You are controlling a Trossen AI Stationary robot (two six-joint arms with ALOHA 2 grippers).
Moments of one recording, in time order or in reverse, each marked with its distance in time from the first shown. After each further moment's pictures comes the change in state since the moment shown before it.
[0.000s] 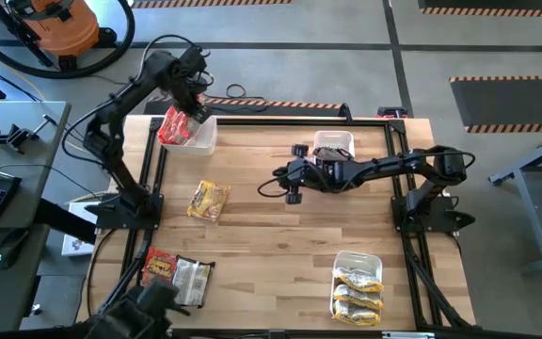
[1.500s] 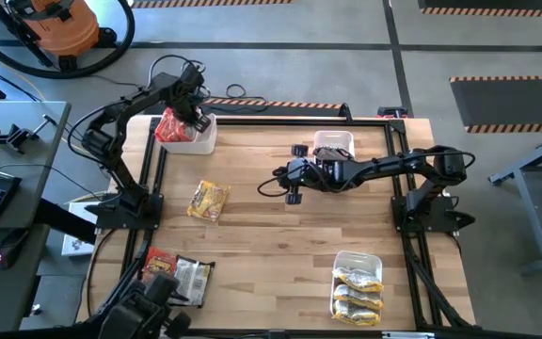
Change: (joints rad) left arm 0.095 0.020 -0.370 0.420 -0.121 -0.010; right arm -0.002 0.000 0.000 0.001 -0.023 0.015
